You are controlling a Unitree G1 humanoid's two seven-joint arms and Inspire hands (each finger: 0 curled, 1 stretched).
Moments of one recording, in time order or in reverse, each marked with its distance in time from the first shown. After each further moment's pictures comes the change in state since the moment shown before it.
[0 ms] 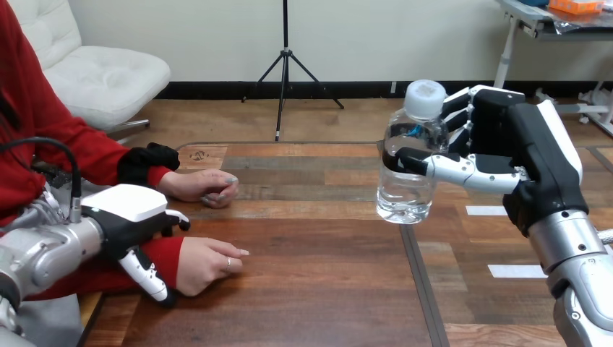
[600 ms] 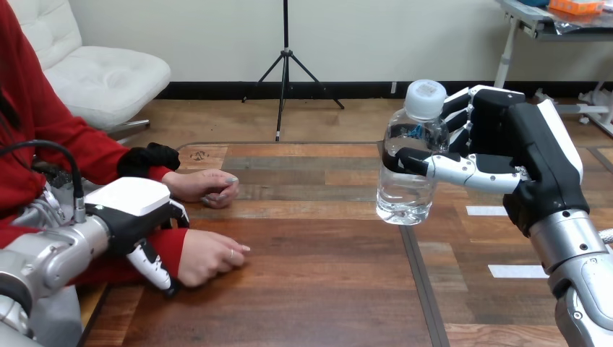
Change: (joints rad) left arm 0.012 -0.038 0.008 0.009 -0.034 0.051 0.078; right arm 0.000 -0.004 -0.002 -0.007 0.007 0.002 0.012
